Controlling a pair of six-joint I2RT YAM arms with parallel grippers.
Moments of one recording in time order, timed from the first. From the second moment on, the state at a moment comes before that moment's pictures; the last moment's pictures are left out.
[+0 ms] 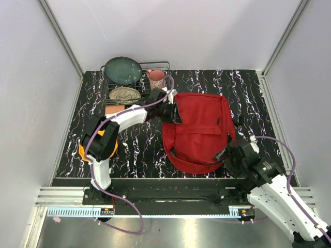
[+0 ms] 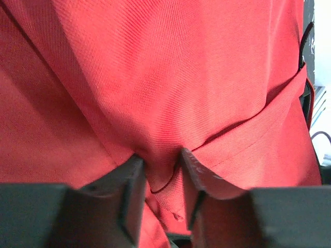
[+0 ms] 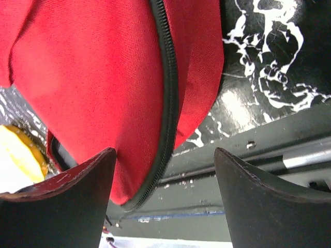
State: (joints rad) left arm -0.58 1.91 1.31 -0.19 0.48 -0.50; right arm 0.54 0.53 0.61 -1.04 0.11 1.27
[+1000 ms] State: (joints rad) left arm -0.70 1.33 0.75 0.07 0.30 -0.94; right arm 0.47 1.06 0.90 -0.72 0.45 0.83
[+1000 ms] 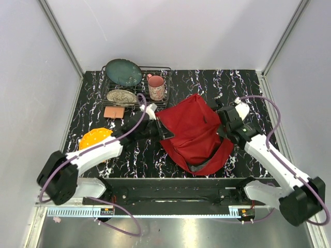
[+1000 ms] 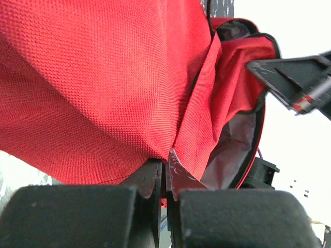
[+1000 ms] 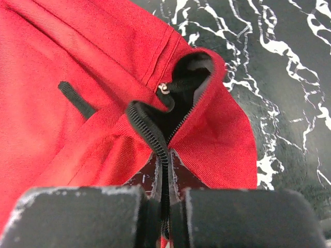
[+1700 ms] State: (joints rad) left arm -0.80 1.46 0.91 0.03 0.39 -0.92; right arm 0.44 0.84 0.89 -0.79 0.51 0.81
